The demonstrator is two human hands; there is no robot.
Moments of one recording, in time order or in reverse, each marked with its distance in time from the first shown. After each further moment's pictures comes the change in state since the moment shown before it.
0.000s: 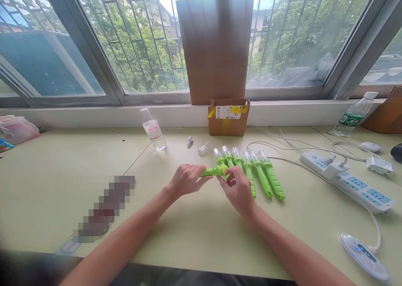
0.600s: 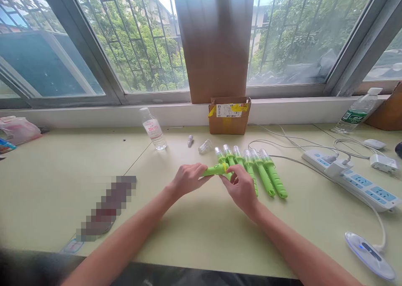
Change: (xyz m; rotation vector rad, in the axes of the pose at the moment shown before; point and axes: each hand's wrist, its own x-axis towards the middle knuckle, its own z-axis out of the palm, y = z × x) left_hand 0.000 0.000 0.003 0.024 0.100 0.026; right_hand 0.002 0.002 -0.004 -0.051 0.000 -0.020
